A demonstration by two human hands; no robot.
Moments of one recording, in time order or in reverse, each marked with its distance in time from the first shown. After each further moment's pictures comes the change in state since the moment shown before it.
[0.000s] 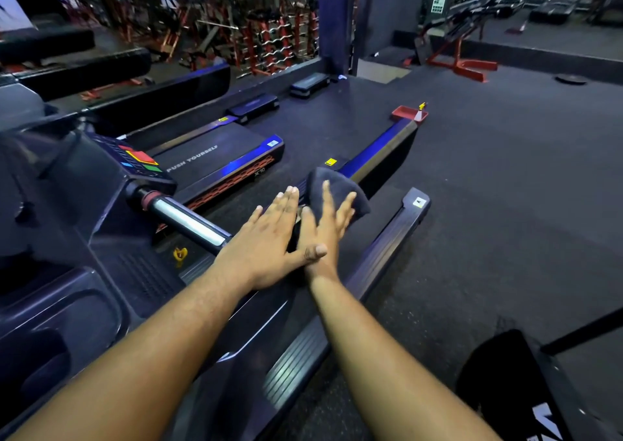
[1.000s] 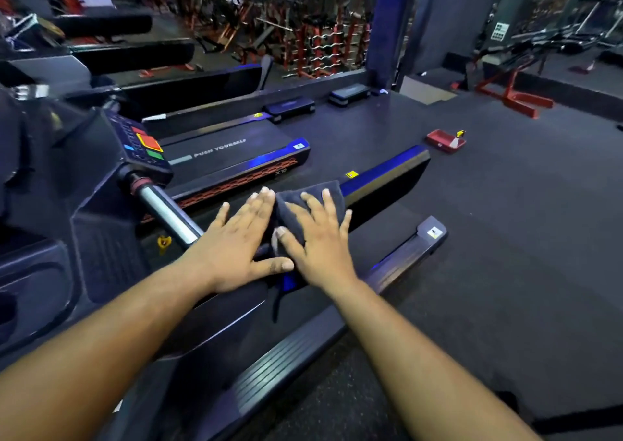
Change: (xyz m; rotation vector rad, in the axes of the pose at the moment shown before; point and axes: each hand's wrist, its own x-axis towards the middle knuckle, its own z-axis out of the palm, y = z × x) left_hand 0.010 0.006 -0.002 0.127 0.015 -0.172; right_hand 0.048 0.017 -0.061 -0.664 -0.410 -0.650
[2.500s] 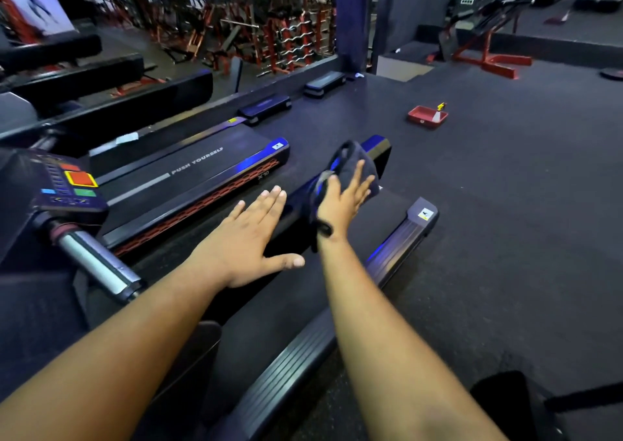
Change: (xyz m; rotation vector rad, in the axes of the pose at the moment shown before) left_hand 0.106 0.059 0.004 0.081 -0.005 0.142; right_hand 0.095 0.113 -0.016 0.742 0.544 0.756
